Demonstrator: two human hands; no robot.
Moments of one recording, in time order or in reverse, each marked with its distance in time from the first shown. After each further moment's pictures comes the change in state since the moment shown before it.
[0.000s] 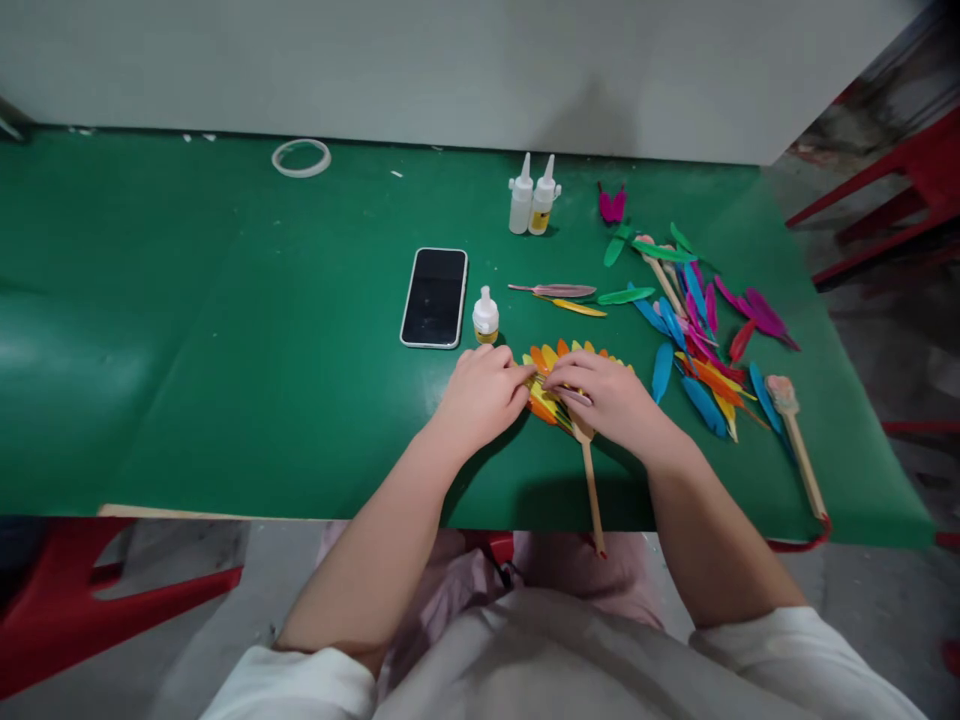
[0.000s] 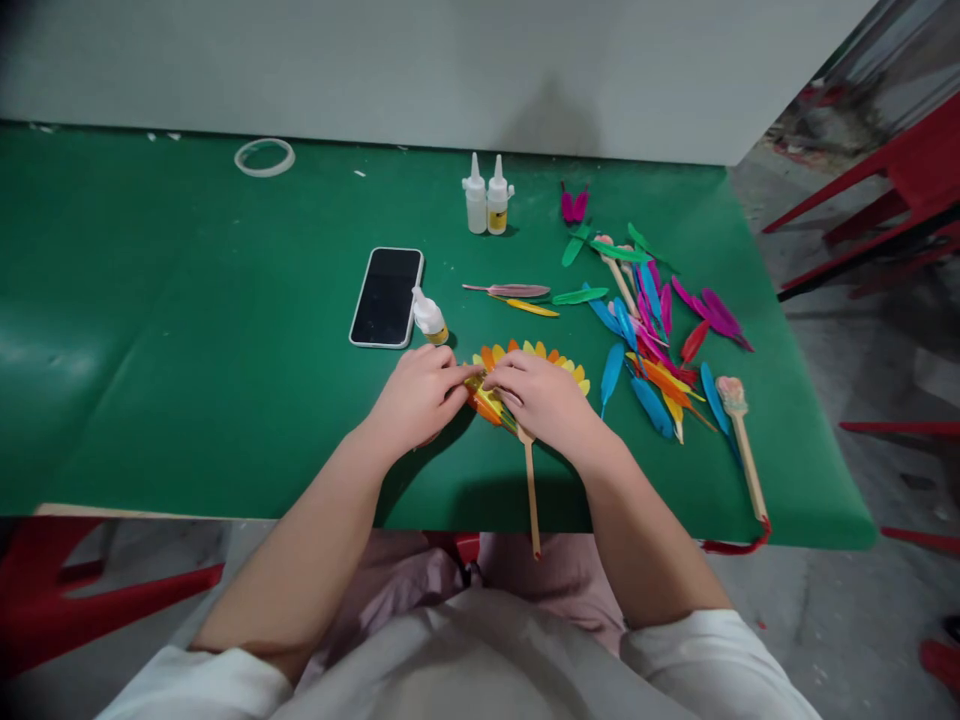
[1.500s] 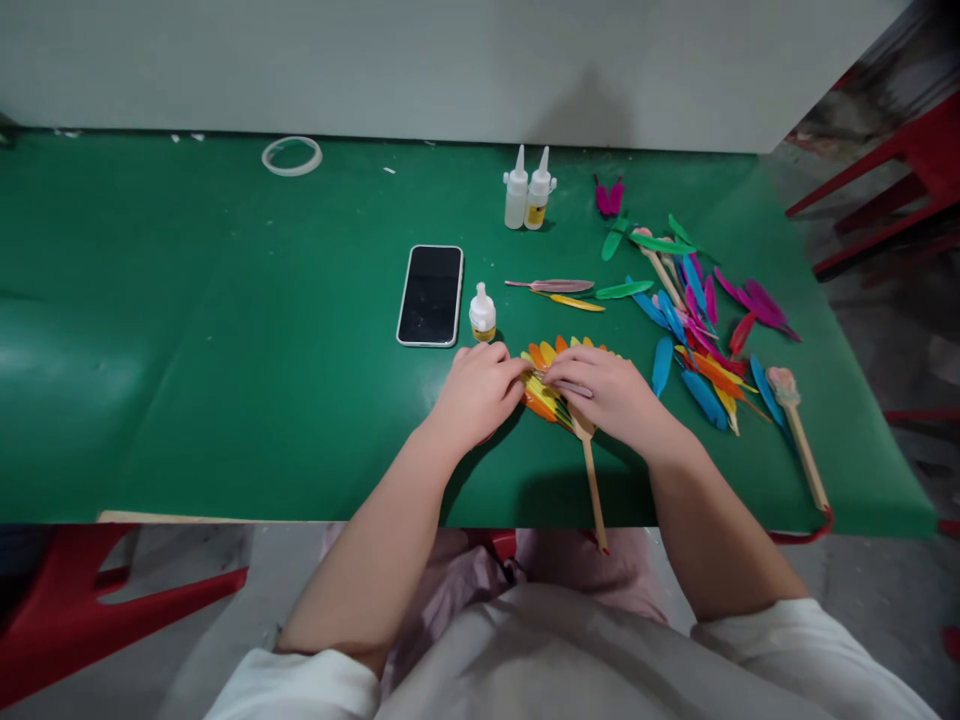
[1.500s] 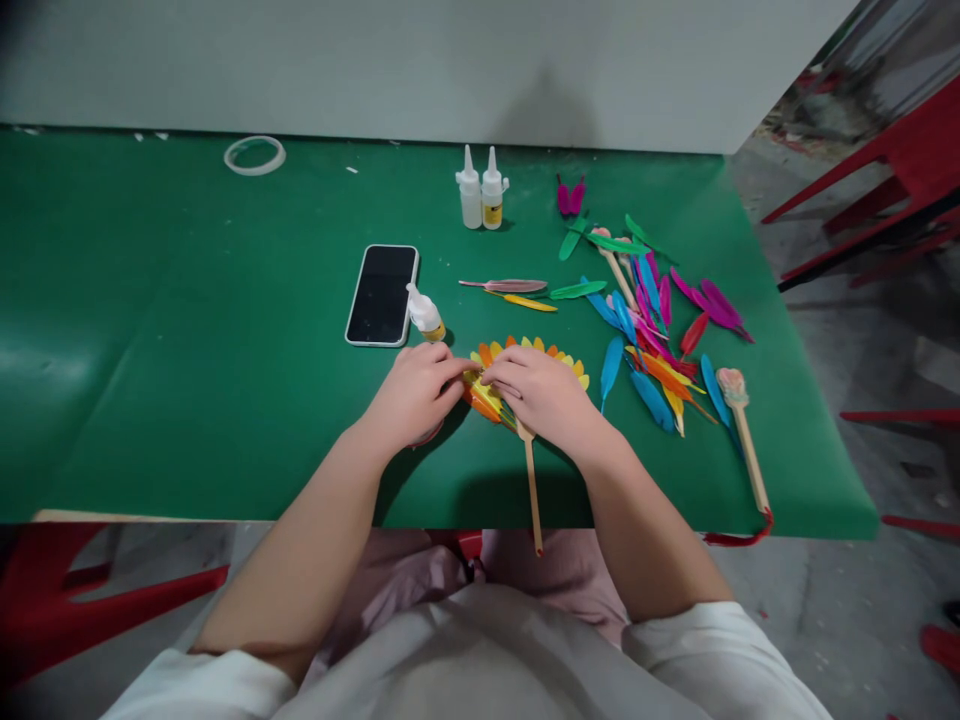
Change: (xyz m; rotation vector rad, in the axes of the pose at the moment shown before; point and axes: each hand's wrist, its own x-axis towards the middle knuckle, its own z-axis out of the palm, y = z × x) left_hand 0.000 -0.006 0.004 -0.059 -0.016 -0.018; right_hand 0.000 -0.001 -0.002 -0.037 0.044 -0.043
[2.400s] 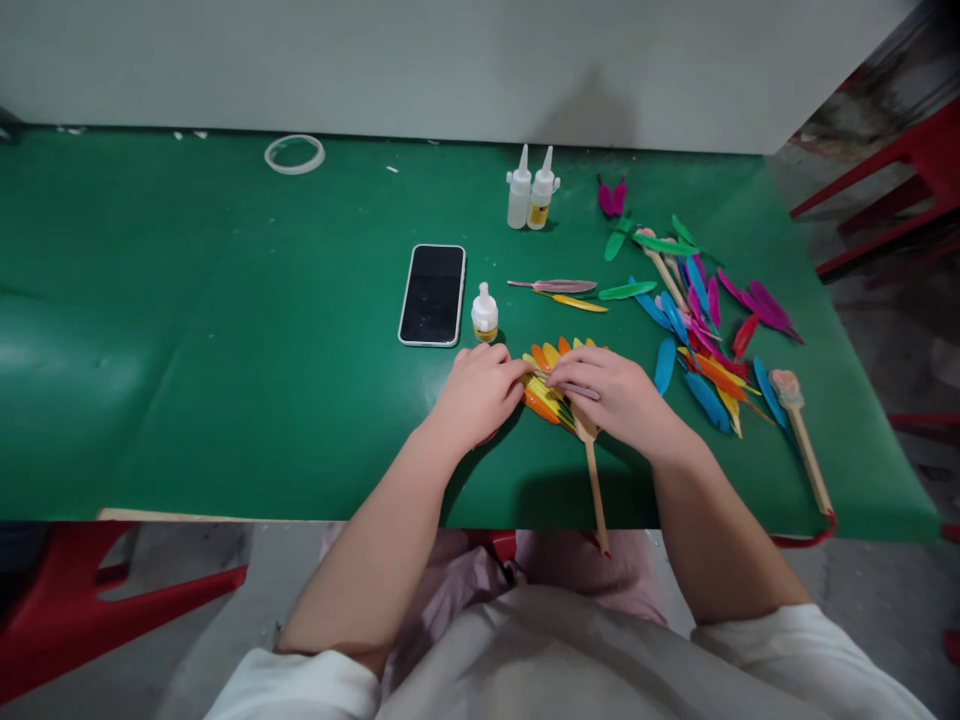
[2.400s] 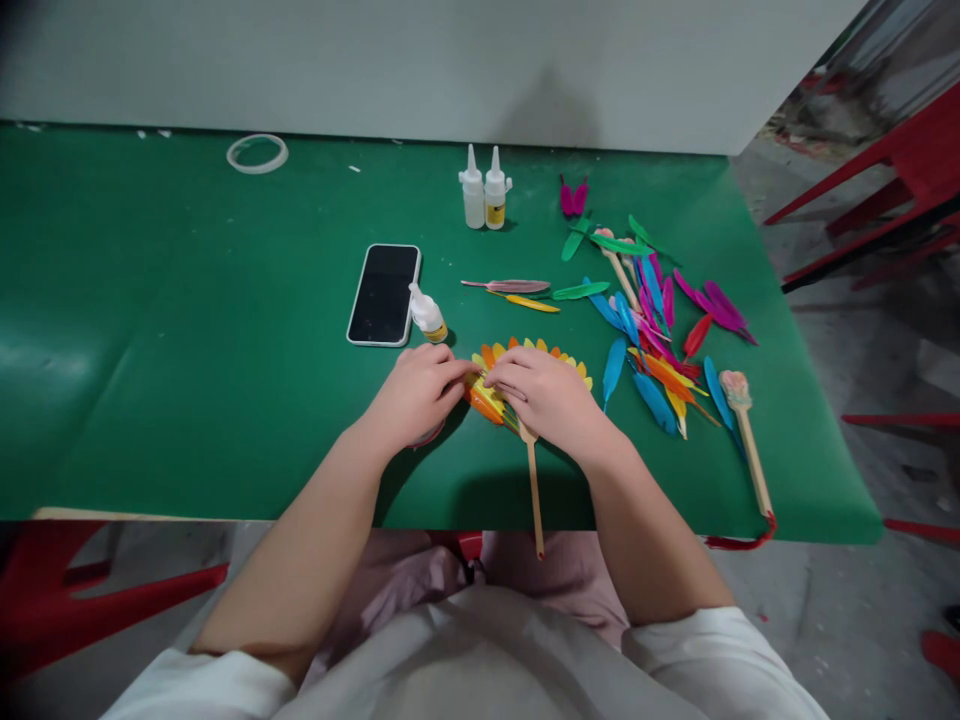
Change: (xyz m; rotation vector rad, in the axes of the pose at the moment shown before) left_hand 0.000 -0.001 -0.002 0.007 -0.037 0.008; right_hand -0.001 -0.005 -0.006 0.023 0.002 0.000
